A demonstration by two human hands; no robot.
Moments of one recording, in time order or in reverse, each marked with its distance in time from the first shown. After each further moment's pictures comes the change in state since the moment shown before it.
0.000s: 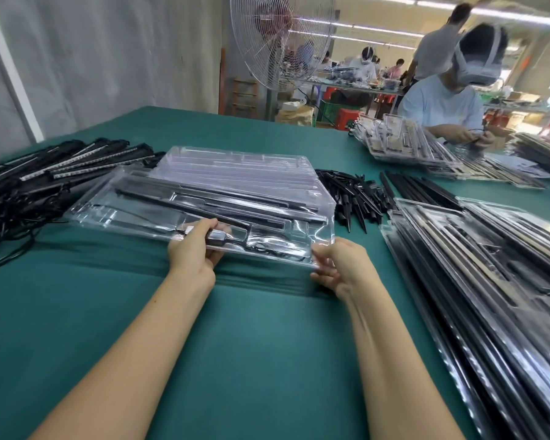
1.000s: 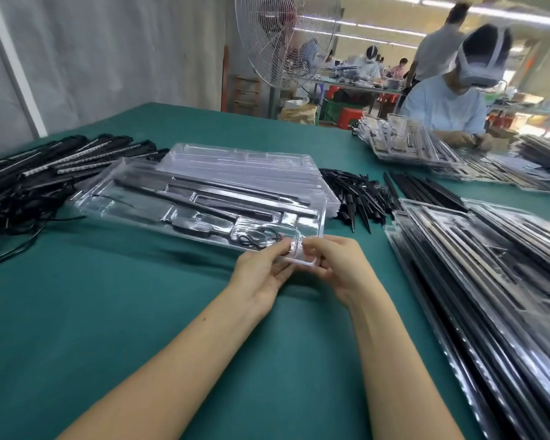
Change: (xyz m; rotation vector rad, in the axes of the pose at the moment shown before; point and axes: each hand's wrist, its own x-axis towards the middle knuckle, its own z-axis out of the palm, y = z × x) left_hand -0.049 -0.040 0.032 0.016 -0.359 -0.313; right_hand -0.008 0.002 0.010 0.002 -0.175 -0.181
